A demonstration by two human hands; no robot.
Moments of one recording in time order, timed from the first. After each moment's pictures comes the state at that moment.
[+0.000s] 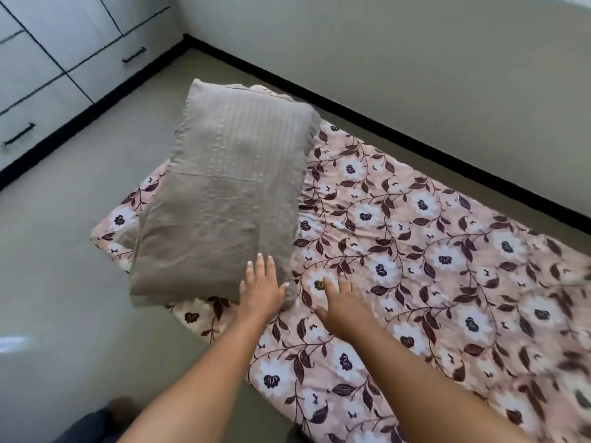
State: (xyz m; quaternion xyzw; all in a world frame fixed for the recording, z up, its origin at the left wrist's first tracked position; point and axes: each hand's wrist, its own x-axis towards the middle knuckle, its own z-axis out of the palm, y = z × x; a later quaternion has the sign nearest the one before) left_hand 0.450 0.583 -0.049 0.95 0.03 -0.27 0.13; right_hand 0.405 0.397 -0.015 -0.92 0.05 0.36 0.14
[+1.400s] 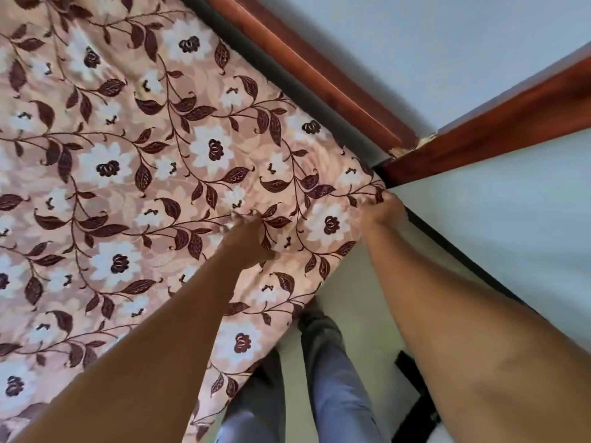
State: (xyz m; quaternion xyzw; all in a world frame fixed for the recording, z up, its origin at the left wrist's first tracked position) left_hand -0.088 -0.044 -0.231 0.64 -0.59 -0.44 -0.21; right_hand -0.337 -0.072 -0.231 -0.23 0.92 -0.11 0.29
